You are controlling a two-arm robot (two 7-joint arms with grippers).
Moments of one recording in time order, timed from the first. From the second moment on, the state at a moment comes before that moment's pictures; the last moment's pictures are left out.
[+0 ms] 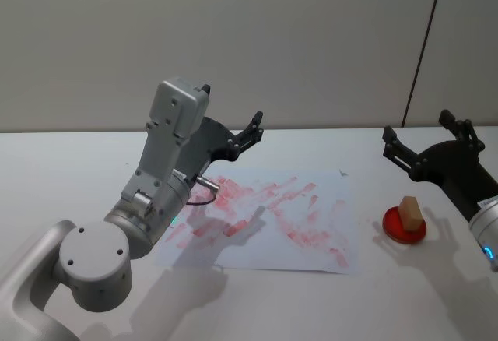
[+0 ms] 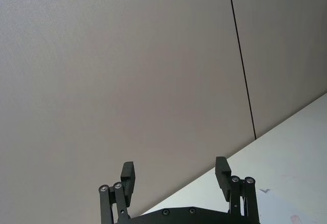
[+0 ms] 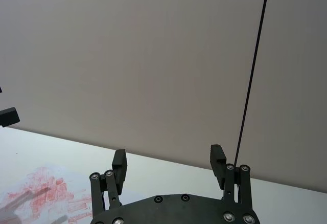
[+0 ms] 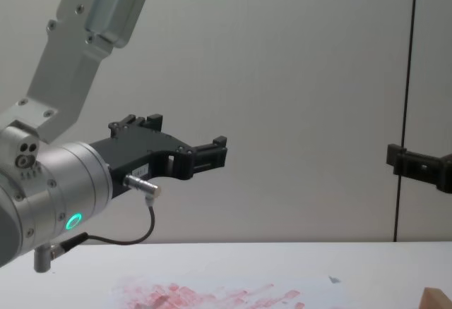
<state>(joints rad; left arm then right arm) -0.24 0.38 0.45 -1.63 -0.20 0.01 -0.01 -0.01 0.34 -0.23 -1.77 0.29 0.03 0.07</state>
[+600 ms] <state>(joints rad) -0.24 0.38 0.45 -1.63 -0.20 0.01 -0.01 -0.01 0.34 -0.23 -1.77 0.29 0.03 0.07</state>
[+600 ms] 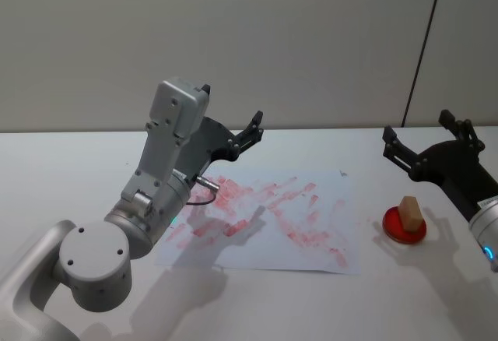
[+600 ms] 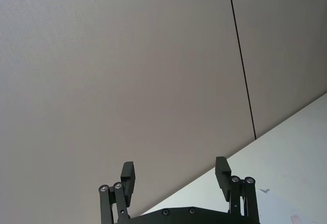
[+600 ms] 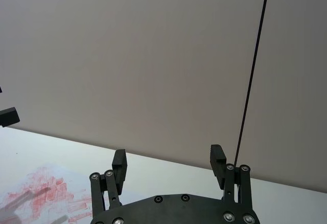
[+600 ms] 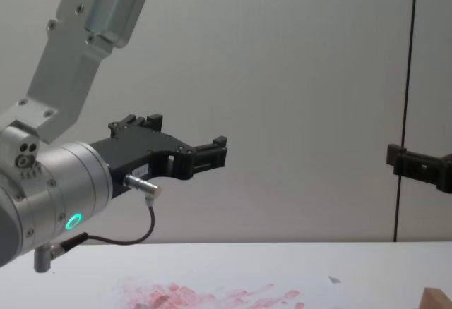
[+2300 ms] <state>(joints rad) -0.24 0.38 0.45 -1.63 -0.20 0.01 -0.01 -0.14 0.41 -0.20 -1.85 0.28 0.16 -0.02</state>
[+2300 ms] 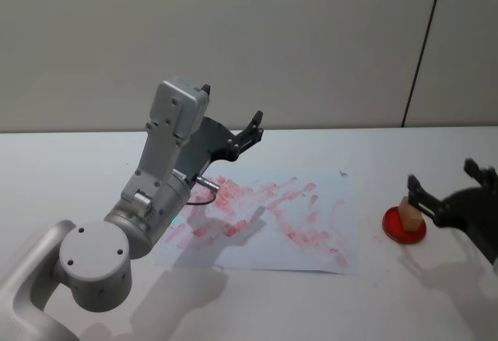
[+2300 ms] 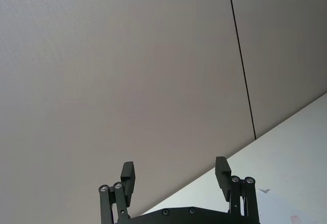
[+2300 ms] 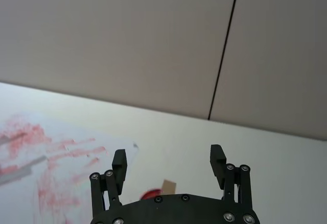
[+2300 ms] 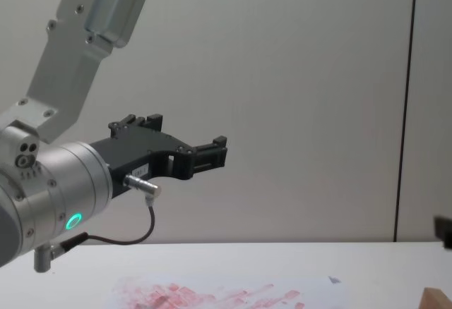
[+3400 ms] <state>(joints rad) -0.24 0.38 0.45 -1.63 -0.20 0.01 -0.01 -0.05 0.34 -0.22 -1.69 0.20 0.30 0.01</state>
